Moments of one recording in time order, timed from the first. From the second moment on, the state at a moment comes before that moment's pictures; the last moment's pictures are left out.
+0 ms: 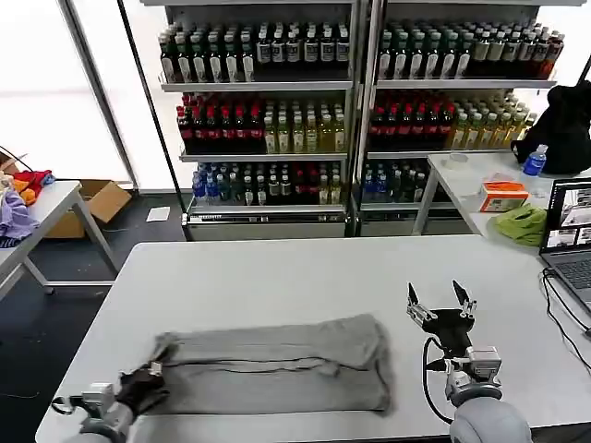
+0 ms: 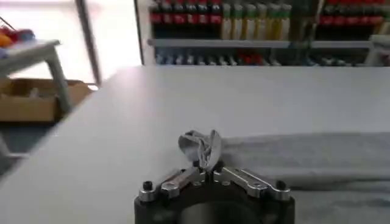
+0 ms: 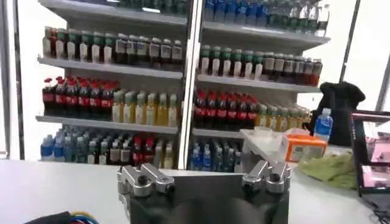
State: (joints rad) left arm 1.54 -1.14 -0.78 -1.93 -0.43 0.41 0.04; right arm -1.38 1.10 0.46 2.15 0.34 -0.30 0.32
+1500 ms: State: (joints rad) left arm 1.47 -1.17 -0.58 -2.13 -0.45 0.54 -0.07; right arm -1.44 1.17 0.44 2.19 0.30 -0.30 0.33
